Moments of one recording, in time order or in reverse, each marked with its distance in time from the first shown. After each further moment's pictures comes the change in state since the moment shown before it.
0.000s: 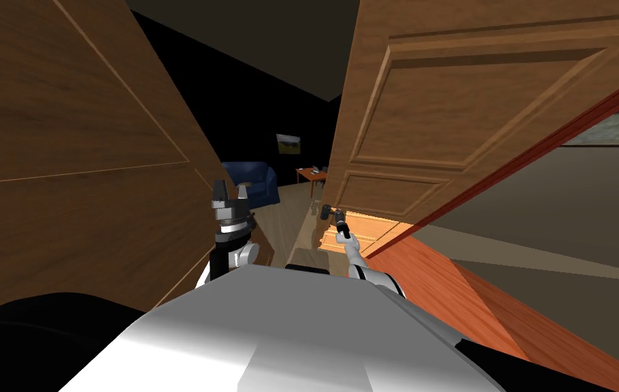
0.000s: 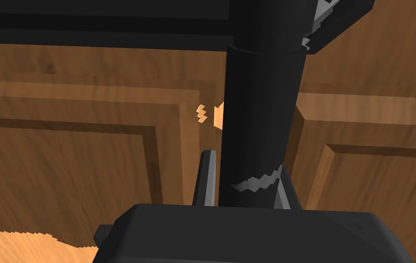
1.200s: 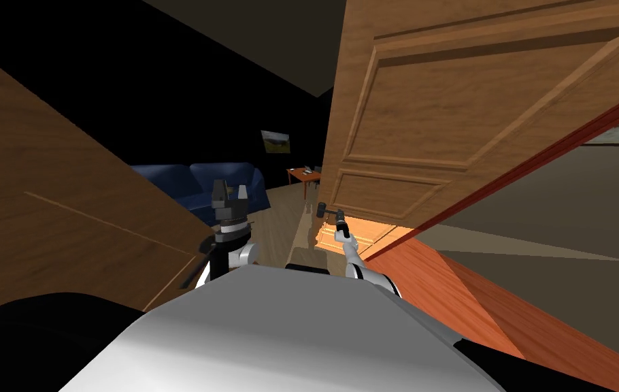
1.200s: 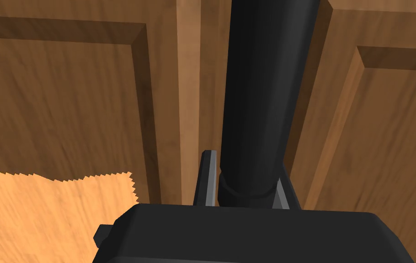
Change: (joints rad) arm -0.006 0.047 -0.072 -0.029 -0.075 0.024 0.151
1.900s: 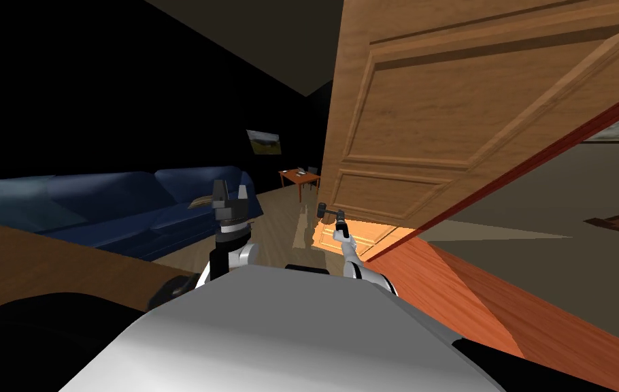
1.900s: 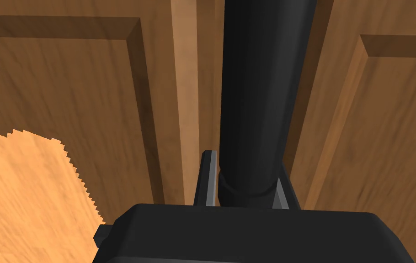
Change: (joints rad) arm -0.016 0.033 -0.059 0.013 -0.056 -0.007 0.094
